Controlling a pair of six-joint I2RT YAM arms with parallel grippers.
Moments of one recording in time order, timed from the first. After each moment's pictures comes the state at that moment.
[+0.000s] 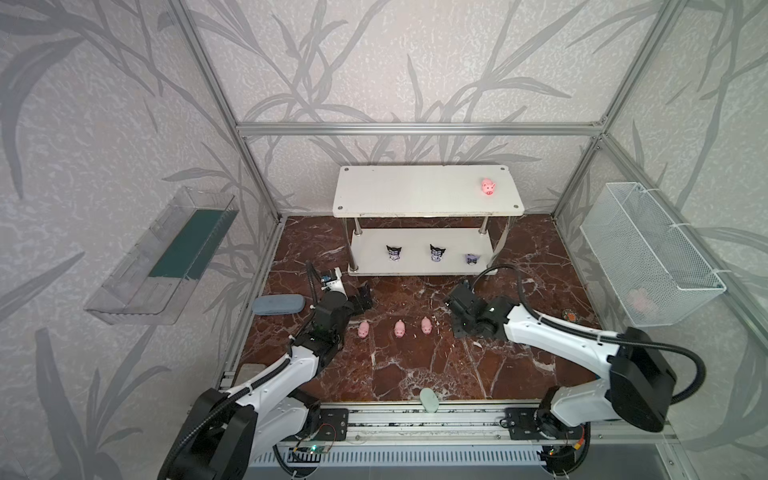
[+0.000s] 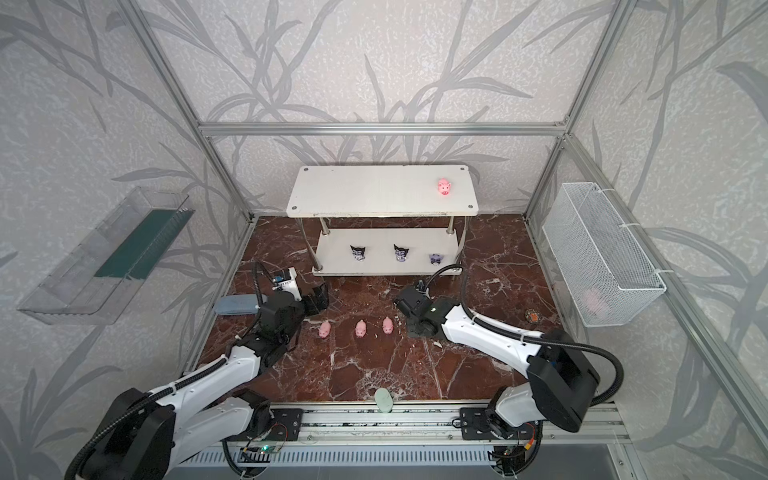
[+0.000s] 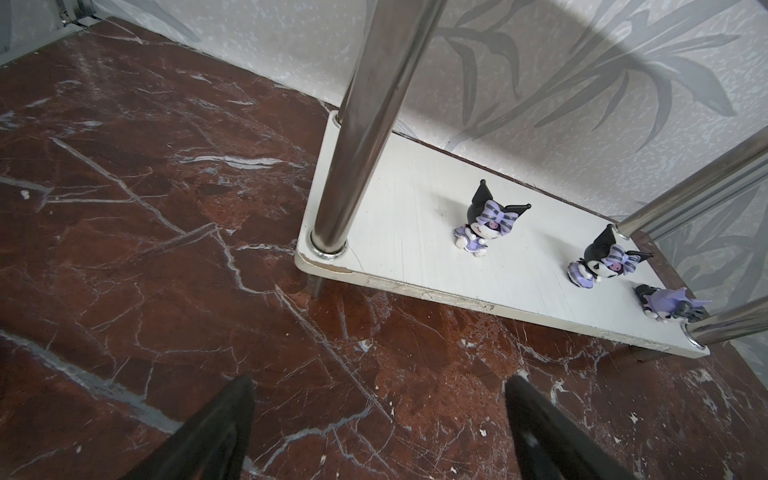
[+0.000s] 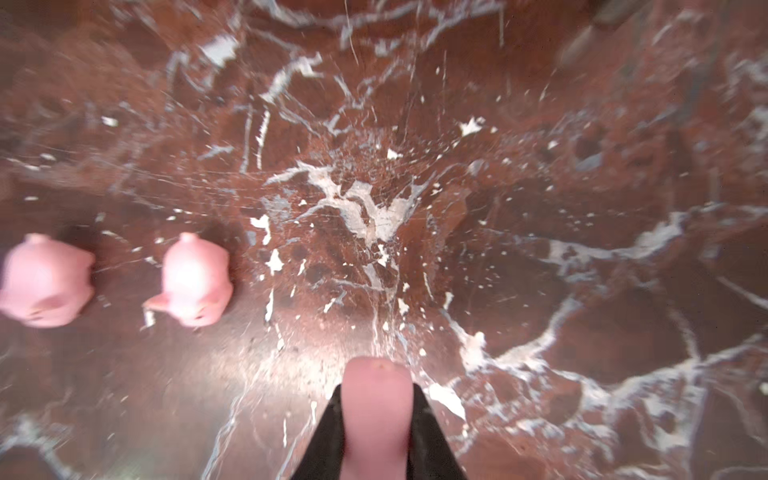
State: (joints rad) left arm -0.39 1.06 0.35 0.35 -0.23 -0.52; right arm 0.84 1.34 0.97 -0.78 0.31 0.64
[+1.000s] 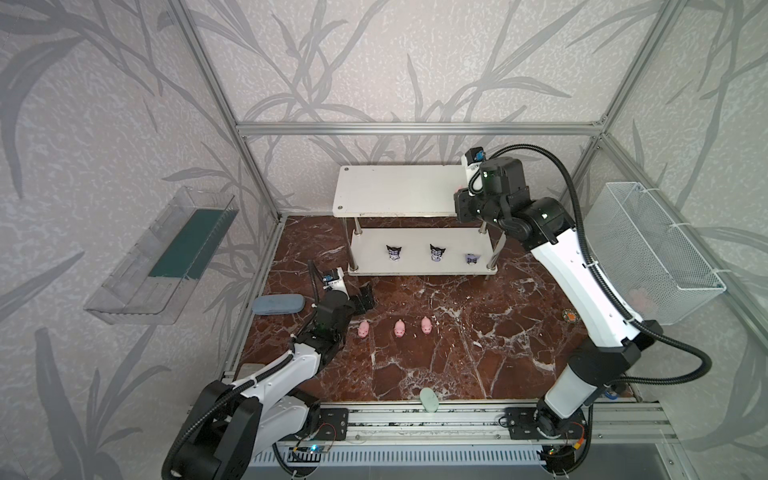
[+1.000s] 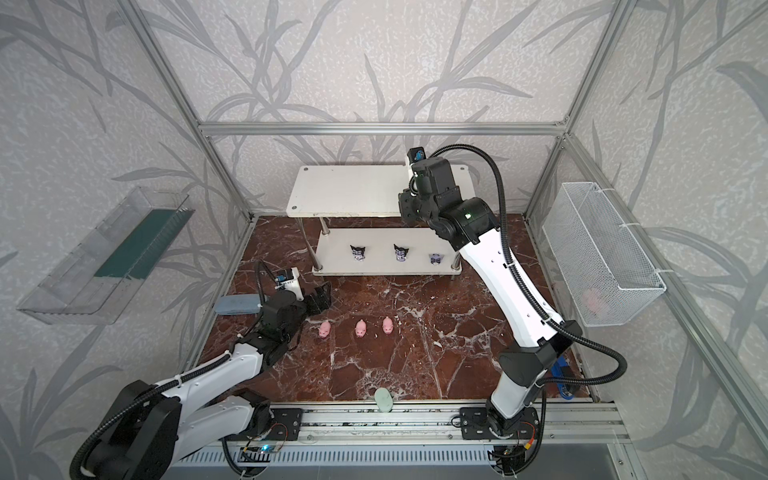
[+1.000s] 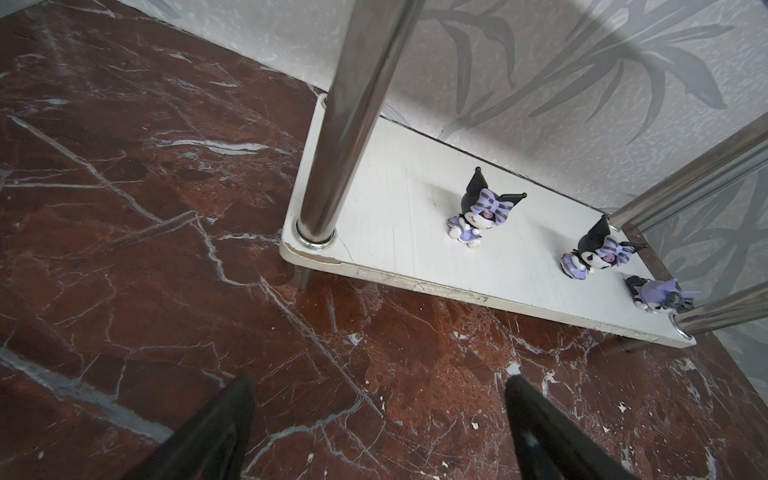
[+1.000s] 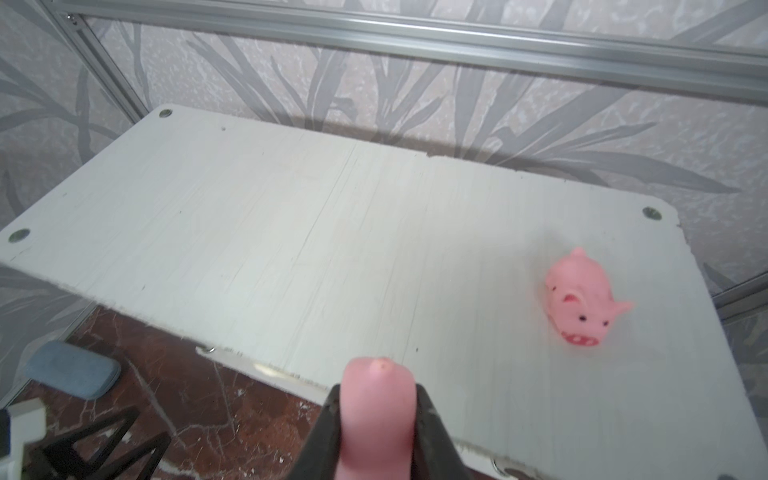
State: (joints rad) left arm -0.39 1.11 0.35 0.38 -0.19 -0.54; right arm 0.56 1.77 2.22 -0.93 0.20 0.15
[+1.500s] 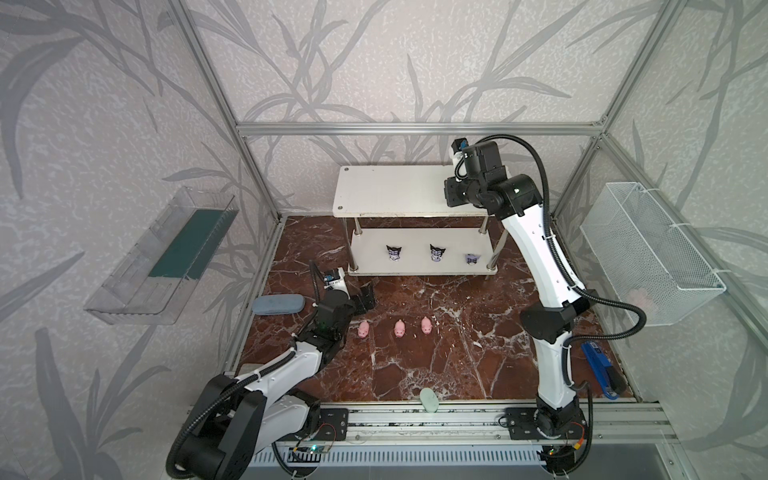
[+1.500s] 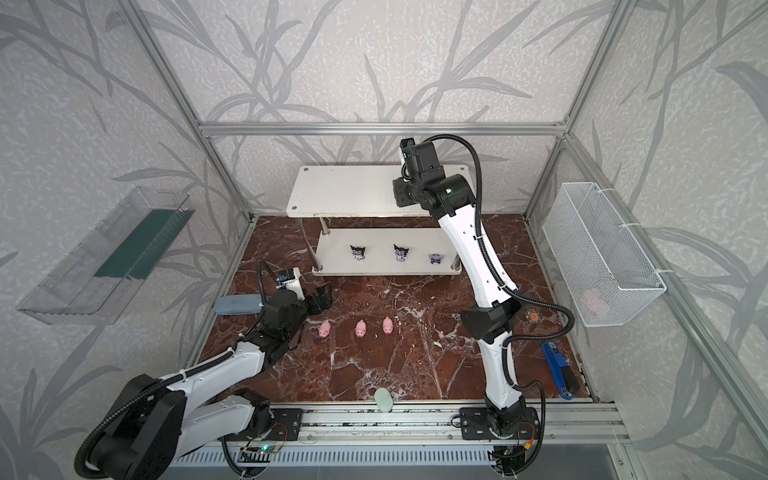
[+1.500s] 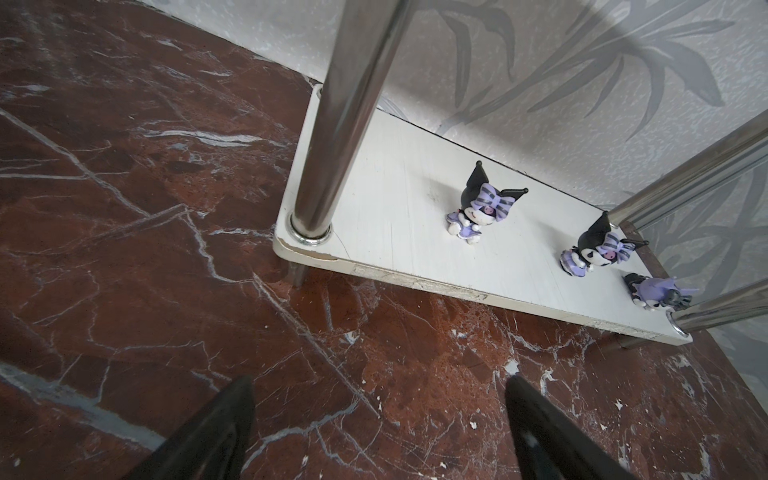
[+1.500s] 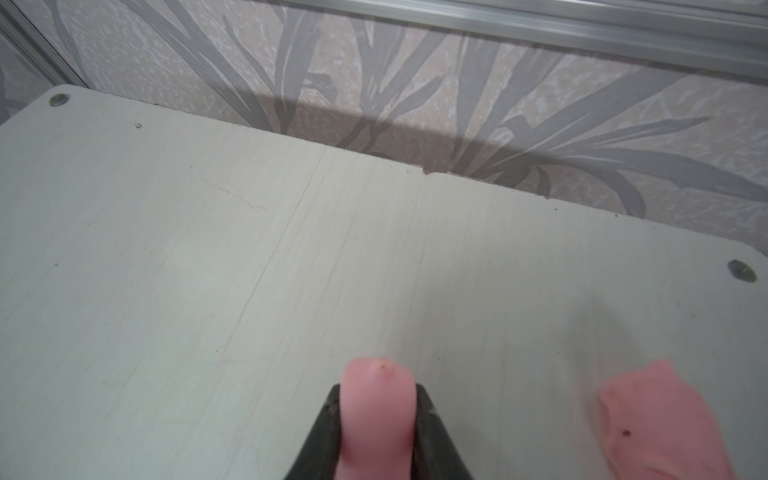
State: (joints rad) left arm -0.38 1.14 0.35 0.41 -0.17 -0.54; right arm 0.50 2.12 2.69 -1.16 0.17 0.12
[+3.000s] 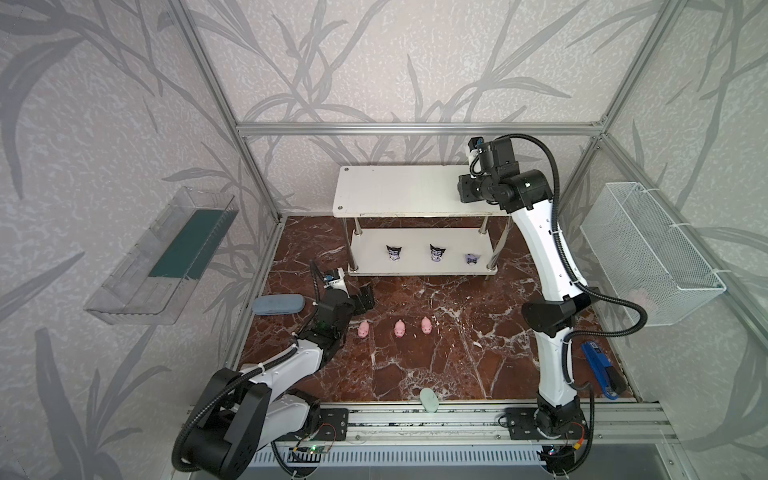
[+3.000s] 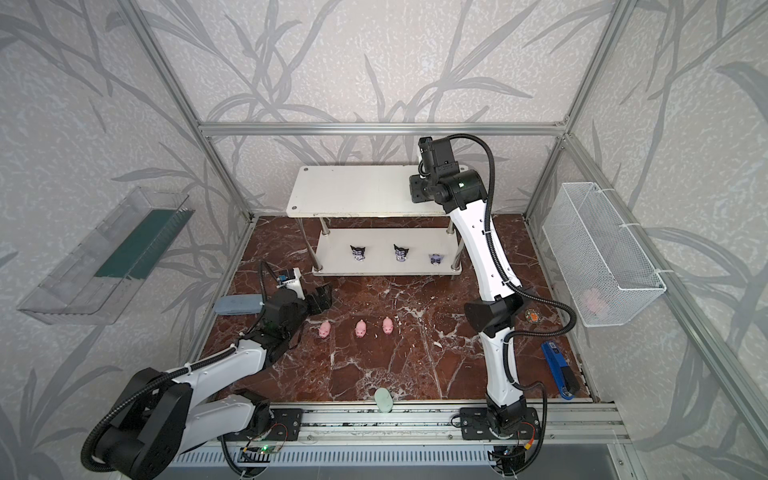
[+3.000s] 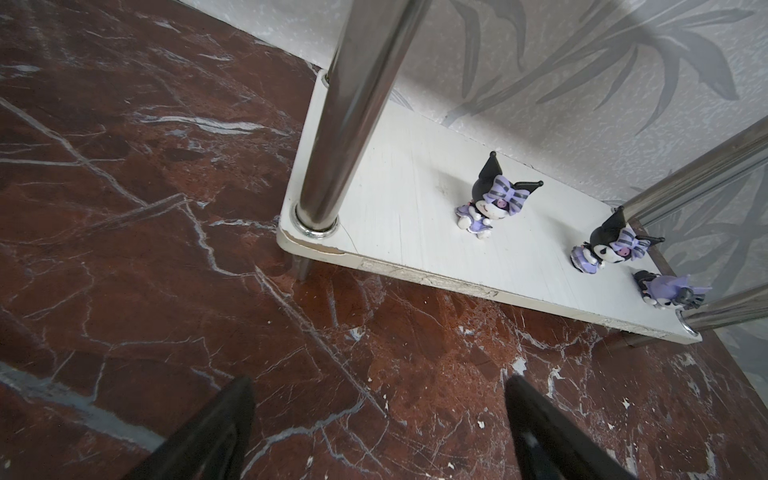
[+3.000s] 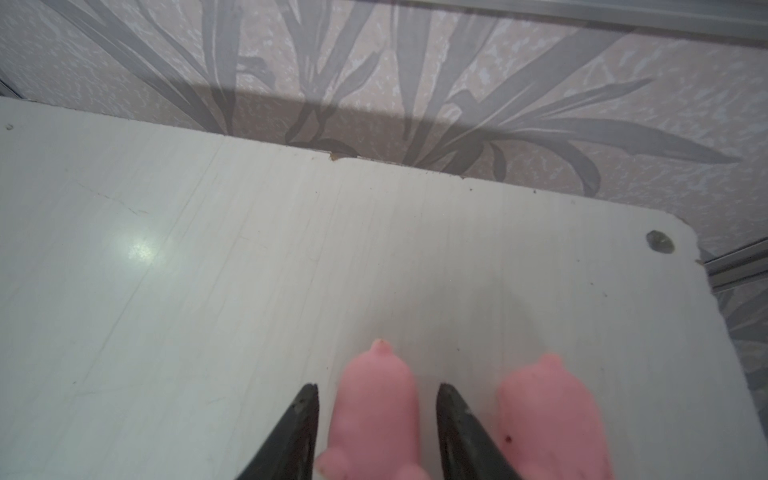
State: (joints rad) left arm -0.36 1.18 0.35 0.43 -0.14 -0.55; right arm 0.41 2.15 2.75 -1.20 0.15 0.13
